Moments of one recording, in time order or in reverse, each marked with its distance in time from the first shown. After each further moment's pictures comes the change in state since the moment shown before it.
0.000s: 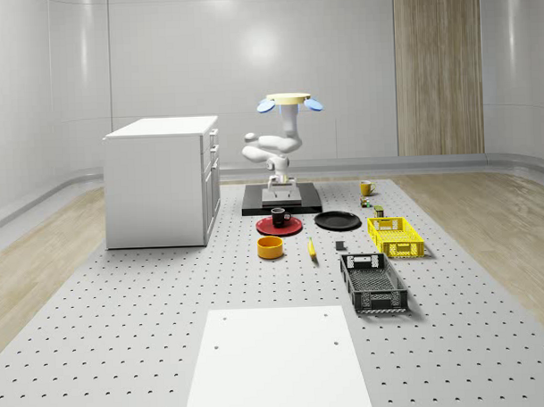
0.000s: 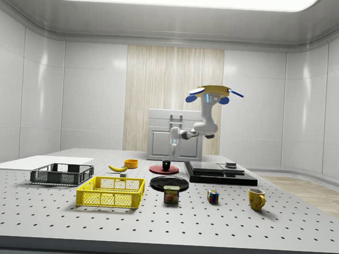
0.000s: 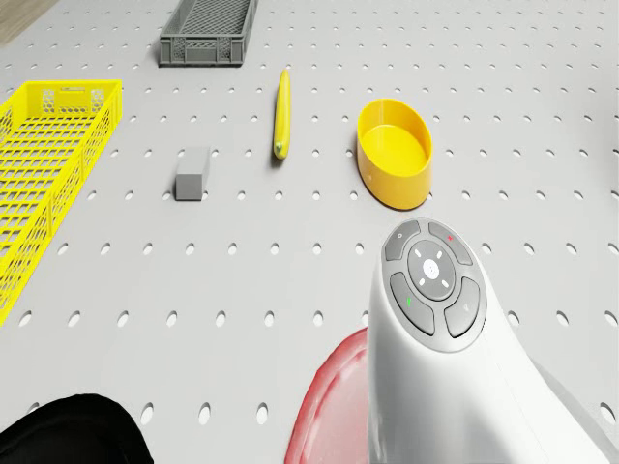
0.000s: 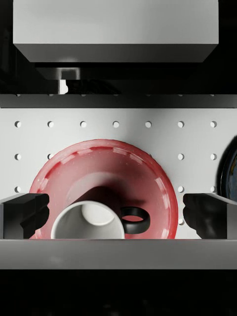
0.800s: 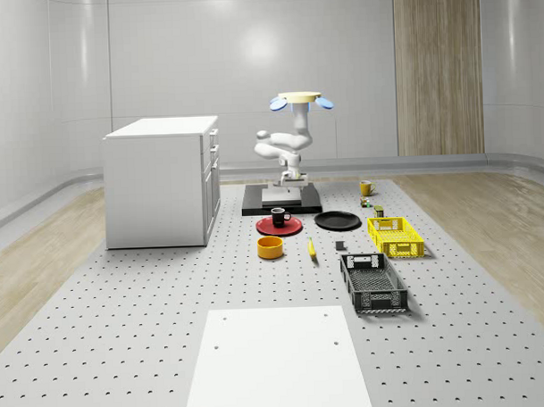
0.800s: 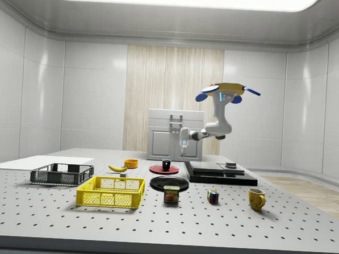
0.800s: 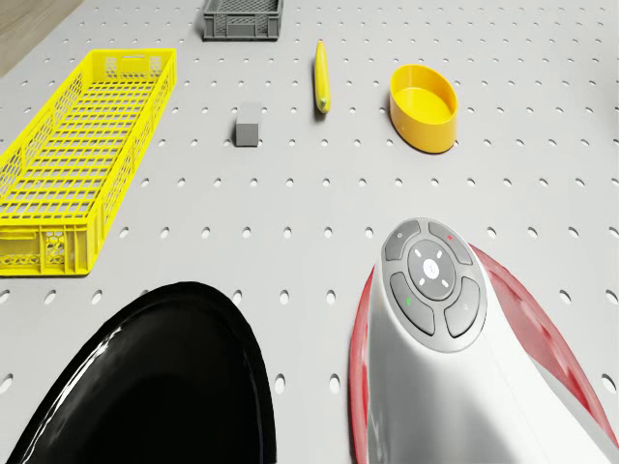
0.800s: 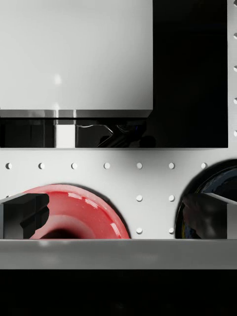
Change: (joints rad) arm 0.000 -0.002 0.001 0.000 0.001 0.001 0.000
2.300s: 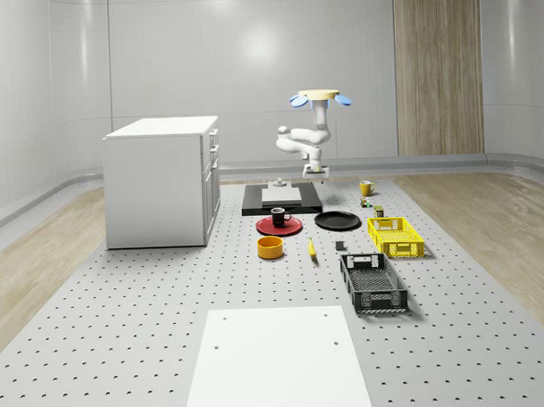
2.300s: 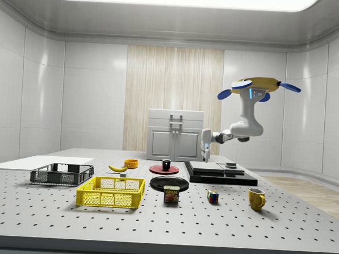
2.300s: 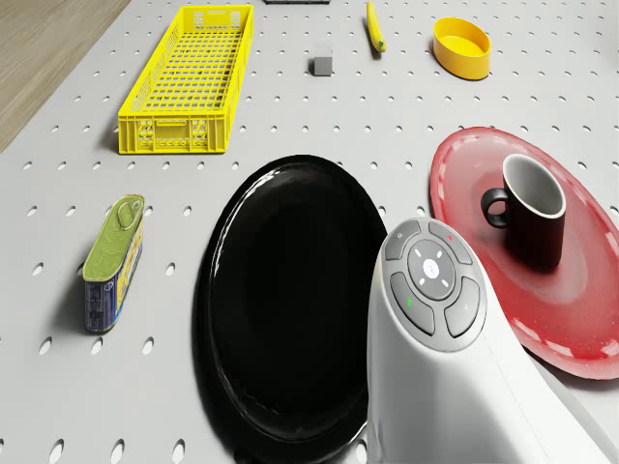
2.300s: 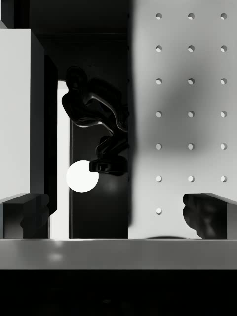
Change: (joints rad) arm -0.001 -0.002 0.000 0.000 0.001 0.002 0.000
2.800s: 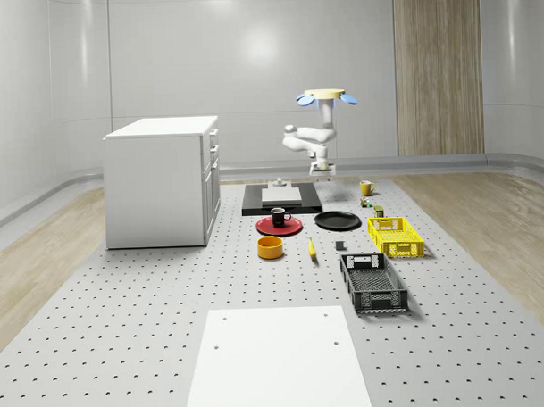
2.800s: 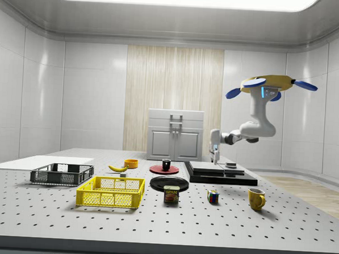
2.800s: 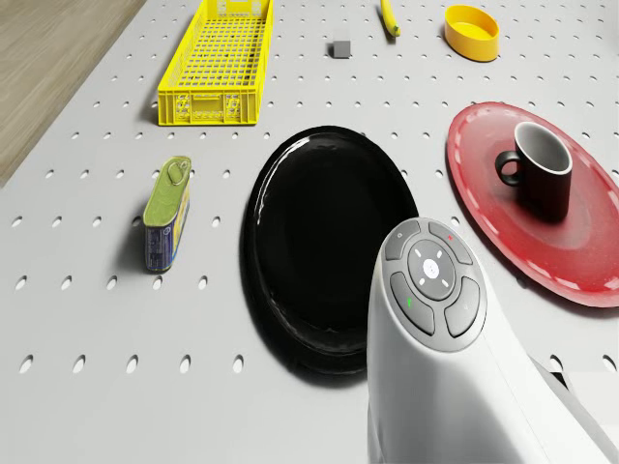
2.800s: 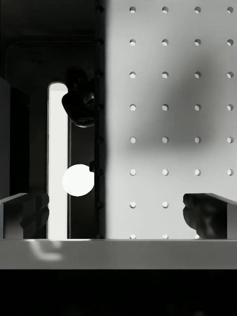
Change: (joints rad) arm 0.000 0.000 0.000 0.000 0.000 0.000 0.000
